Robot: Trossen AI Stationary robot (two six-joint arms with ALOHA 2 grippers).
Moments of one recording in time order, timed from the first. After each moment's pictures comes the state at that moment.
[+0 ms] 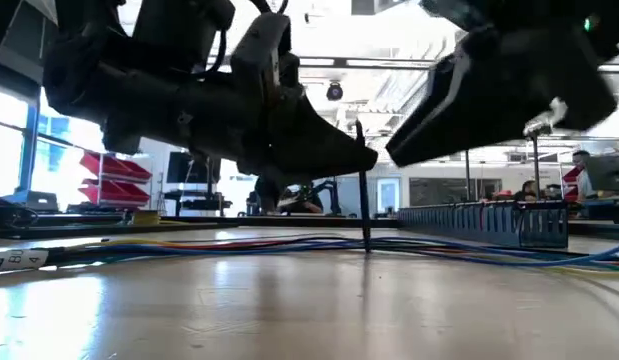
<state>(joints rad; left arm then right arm) -0.31 2.05 0.78 1.04 -0.28 -0.47 0.57 1.75 0.90 0.01 0.69 0.31</state>
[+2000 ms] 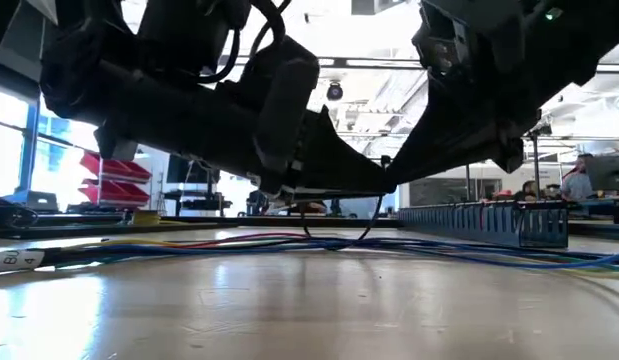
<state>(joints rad) -0.35 2.13 0.87 0.98 -0.38 -0.18 0.53 1.78 0.94 -0.09 0.62 0.99</state>
